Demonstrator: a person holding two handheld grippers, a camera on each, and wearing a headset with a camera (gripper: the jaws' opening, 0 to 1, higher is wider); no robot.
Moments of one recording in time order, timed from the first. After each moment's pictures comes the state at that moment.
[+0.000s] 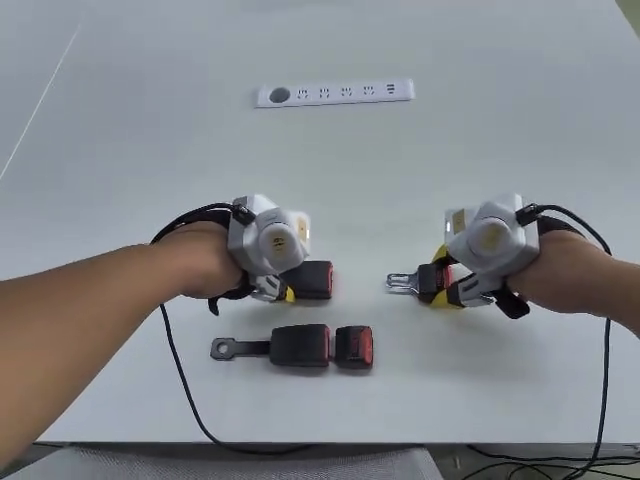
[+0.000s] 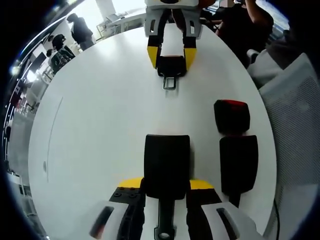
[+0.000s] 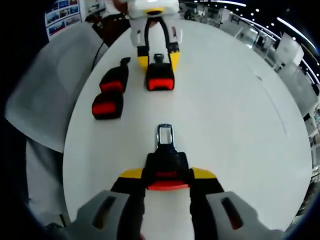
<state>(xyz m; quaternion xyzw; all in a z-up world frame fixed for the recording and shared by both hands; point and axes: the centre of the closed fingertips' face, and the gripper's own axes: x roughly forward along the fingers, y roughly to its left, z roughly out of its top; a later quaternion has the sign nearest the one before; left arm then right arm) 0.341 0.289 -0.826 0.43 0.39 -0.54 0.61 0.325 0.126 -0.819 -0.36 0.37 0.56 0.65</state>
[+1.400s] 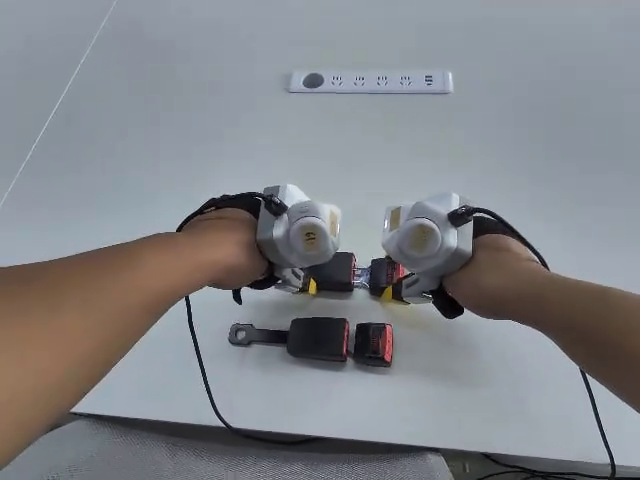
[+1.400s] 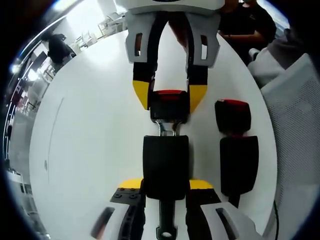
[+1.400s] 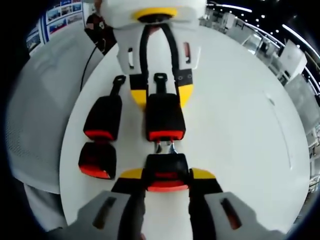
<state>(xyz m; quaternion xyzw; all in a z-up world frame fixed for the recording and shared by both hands) 0.342 0.290 -0.827 0.43 0.40 -0.54 0.61 0.340 0.214 -0.825 -0.37 0.35 0.57 0.65</state>
